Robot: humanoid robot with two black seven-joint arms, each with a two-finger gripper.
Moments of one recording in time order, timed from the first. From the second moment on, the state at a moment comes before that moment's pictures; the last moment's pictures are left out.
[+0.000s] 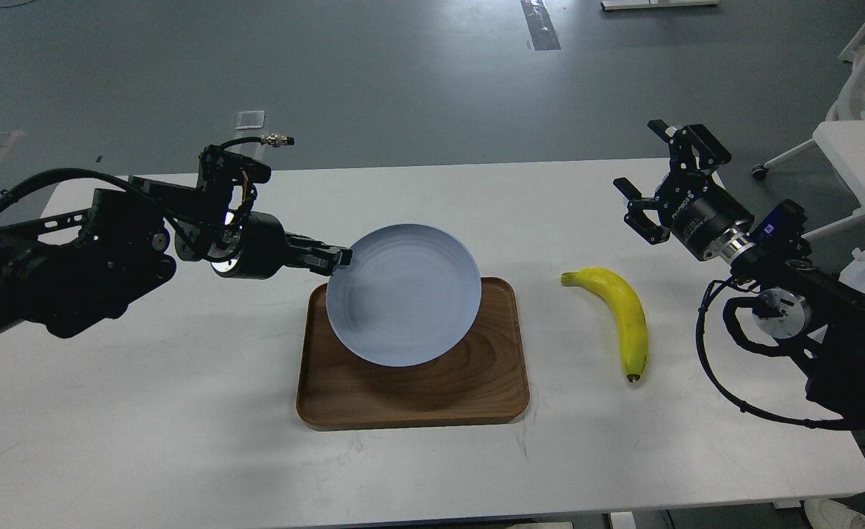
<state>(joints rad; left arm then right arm) -1.06 0.45 -0.18 -1.00 1.56 -0.49 -0.32 0.73 -0.42 0.50 0.62 -0.21 0.49 0.49</state>
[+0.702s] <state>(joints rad) -1.04 0.34 -0.11 -0.93 1.56 -0.49 -0.26 0.74 -0.42 0.50 0.62 -0.21 0.49 0.49</state>
